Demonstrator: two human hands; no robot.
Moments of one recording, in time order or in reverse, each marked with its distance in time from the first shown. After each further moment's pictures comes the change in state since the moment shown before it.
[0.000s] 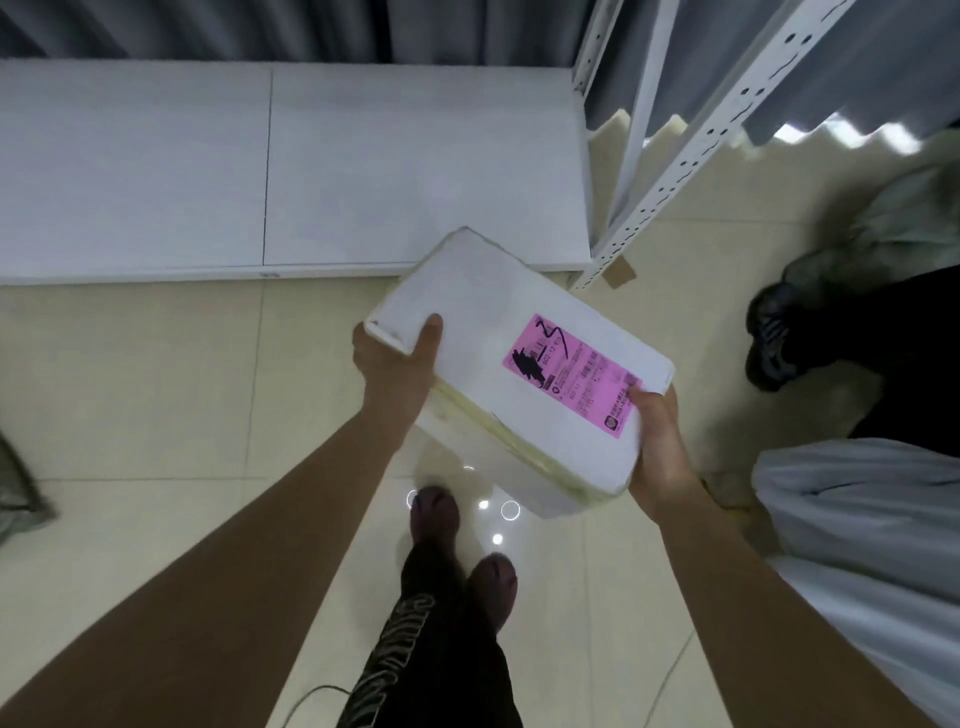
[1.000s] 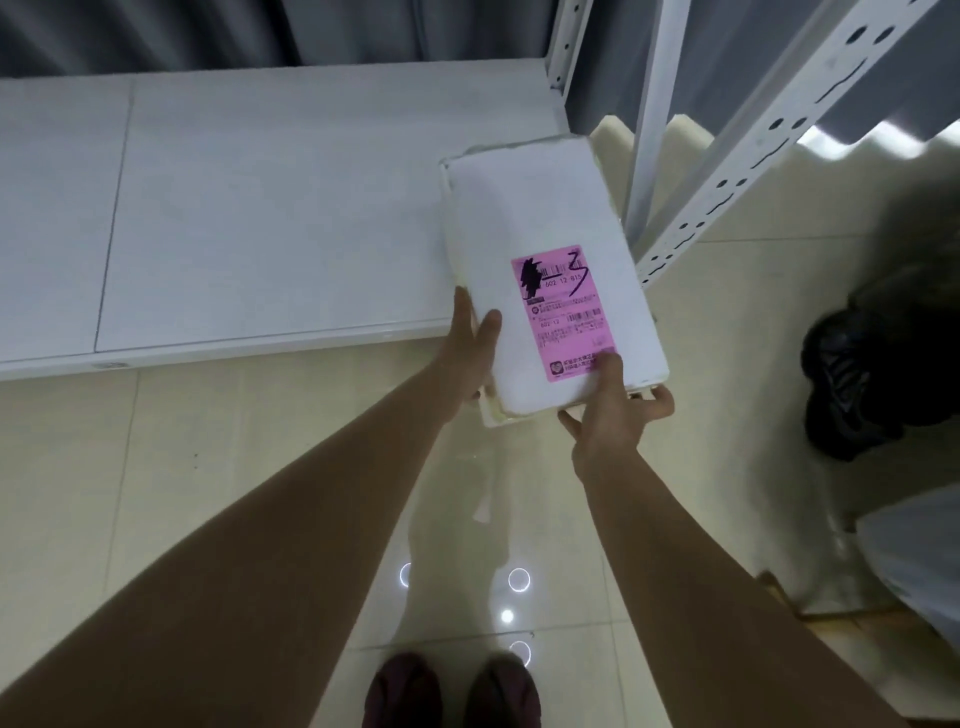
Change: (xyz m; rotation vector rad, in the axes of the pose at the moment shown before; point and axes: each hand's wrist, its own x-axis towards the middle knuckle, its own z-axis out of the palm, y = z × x) left_hand 0.228 -0.036 0.238 0.239 -0.574 0.160; right_hand 0.301 0.050 0.048 0.386 0.515 -0.021
